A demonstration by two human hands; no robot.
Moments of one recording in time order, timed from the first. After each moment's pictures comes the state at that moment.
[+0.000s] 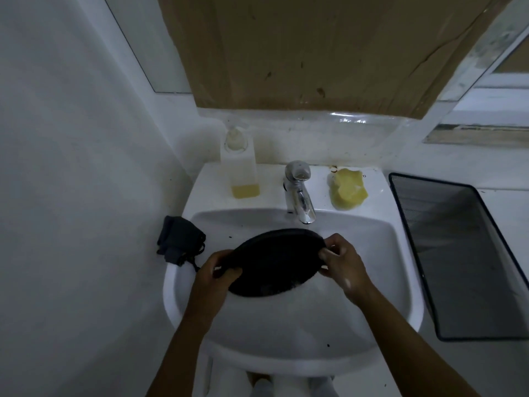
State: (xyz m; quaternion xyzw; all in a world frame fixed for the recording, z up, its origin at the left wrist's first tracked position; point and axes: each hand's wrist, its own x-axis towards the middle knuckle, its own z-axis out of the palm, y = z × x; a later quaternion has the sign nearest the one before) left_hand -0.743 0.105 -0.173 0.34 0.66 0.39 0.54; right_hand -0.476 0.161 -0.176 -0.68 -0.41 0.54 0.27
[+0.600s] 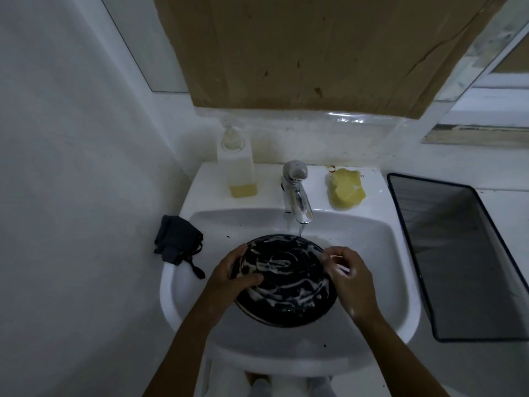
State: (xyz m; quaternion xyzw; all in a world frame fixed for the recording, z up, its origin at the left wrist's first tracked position) left_hand -0.730 0.115 -0.189 0.30 0.58 0.34 0.67; right_hand -0.469 0.122 -0.173 -0.67 -0.46 0.45 0.37
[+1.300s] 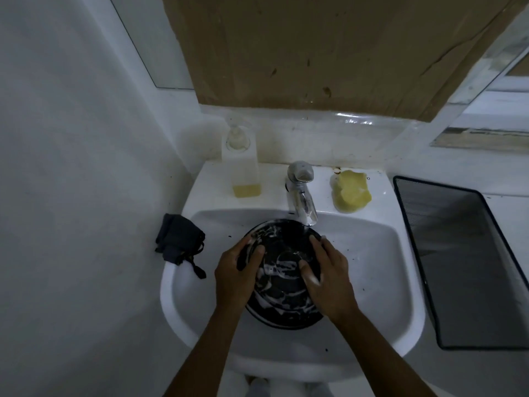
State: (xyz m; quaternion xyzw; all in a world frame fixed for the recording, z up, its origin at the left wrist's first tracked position) left_hand -0.698 0.126 -0.201 0.37 0.70 0.42 0.45; right_hand -0.497 0.132 -0.203 -0.66 -0.67 0.29 0.19
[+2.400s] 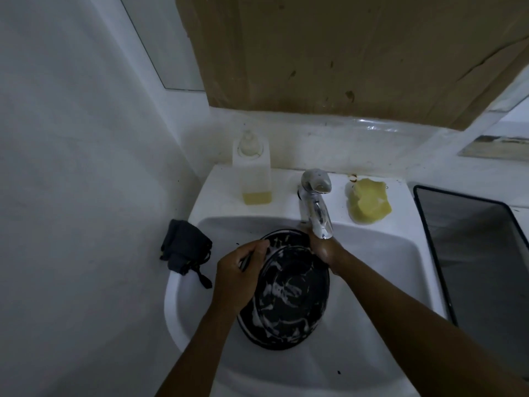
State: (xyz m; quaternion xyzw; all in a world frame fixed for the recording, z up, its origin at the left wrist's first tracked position) left_hand -0.713 0.148 -0.181 0.45 0.65 0.46 0.42; right_hand -0.519 0.243 -0.221 -0.66 -0.46 0.58 0.14
